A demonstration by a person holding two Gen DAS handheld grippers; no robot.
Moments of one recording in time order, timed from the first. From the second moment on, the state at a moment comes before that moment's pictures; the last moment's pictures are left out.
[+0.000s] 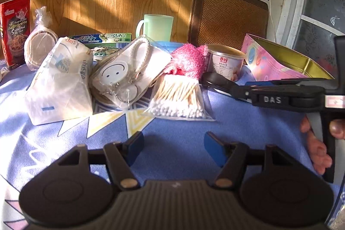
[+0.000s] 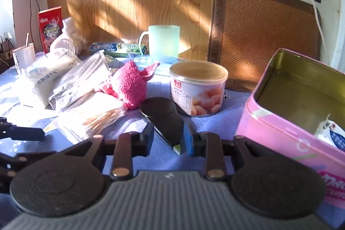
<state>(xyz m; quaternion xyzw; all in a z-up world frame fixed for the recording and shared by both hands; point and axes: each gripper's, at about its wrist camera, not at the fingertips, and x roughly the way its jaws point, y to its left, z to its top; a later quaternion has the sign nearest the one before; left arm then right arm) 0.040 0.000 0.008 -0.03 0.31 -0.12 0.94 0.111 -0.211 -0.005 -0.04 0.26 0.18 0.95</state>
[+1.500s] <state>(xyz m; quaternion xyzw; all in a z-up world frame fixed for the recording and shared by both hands) 0.038 -0.016 0.006 0.02 0.32 -0.09 0.94 -0.021 -0.222 -0.031 -0.01 0.23 0.17 0.96</state>
